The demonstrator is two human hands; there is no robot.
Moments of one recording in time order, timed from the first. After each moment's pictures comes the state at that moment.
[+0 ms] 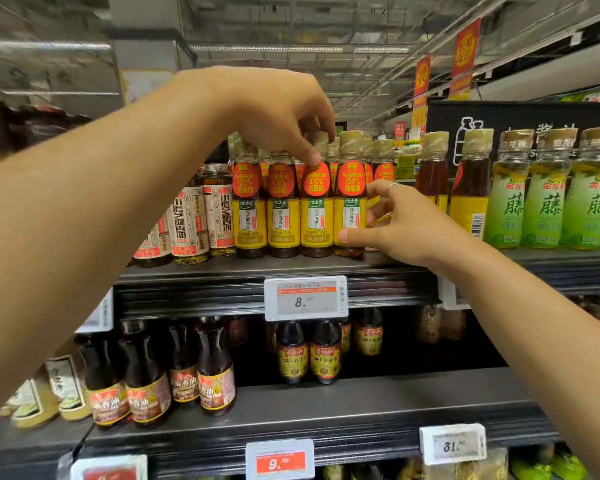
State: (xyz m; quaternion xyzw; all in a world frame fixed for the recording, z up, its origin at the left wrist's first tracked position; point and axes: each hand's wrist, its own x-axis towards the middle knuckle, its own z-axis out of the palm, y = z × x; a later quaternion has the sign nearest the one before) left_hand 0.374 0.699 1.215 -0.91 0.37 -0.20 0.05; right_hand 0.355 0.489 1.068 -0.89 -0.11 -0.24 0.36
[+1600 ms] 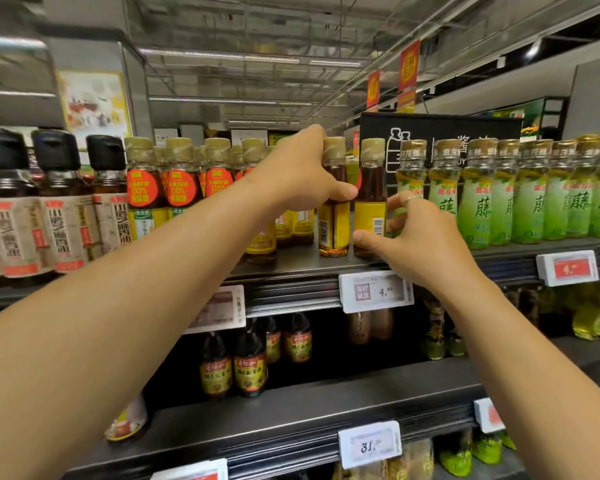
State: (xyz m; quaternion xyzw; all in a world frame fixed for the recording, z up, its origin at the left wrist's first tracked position) left_hand 0.370 0.563 1.139 -0.87 0.30 -0.22 -0.32; right_hand 0.316 0.388 1.052 -0.88 0.06 -0.39 0.28
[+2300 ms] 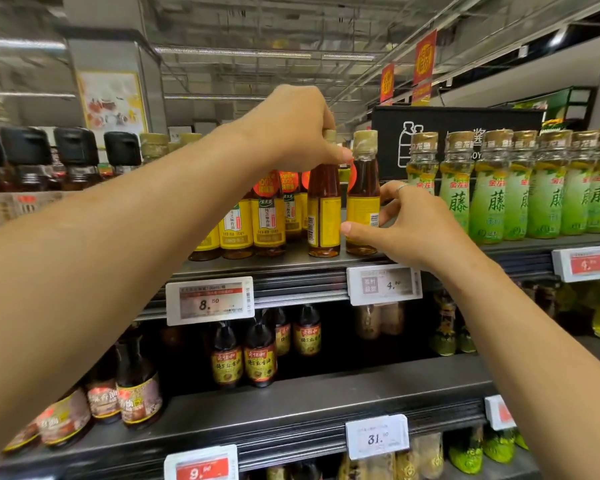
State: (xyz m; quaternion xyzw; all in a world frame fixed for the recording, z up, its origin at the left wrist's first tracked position) left_hand 0.360 0.580 1.177 -0.89 0.31 -0.31 -0.14; right_hand 0.321 0.396 1.063 -0.90 -0.01 -0.33 0.28
